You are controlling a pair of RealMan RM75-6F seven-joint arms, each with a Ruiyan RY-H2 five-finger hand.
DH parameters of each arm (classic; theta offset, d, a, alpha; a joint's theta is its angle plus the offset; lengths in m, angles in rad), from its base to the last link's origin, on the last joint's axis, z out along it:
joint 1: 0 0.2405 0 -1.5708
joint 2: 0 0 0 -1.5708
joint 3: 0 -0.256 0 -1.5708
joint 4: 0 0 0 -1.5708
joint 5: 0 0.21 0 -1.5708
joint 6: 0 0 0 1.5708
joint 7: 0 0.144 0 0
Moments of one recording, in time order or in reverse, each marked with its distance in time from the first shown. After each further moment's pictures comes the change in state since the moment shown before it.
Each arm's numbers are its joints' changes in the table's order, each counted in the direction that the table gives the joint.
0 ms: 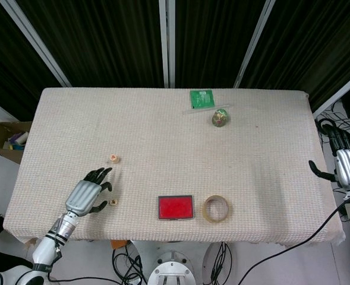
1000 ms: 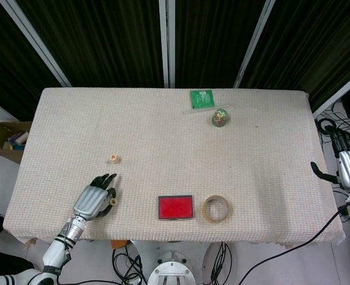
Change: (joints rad) left arm 0.032 -0.097 0.016 -0.052 -0.033 -0.033 0.078; right arm -0.011 0.009 0.003 0.011 0.000 0.009 -0.002
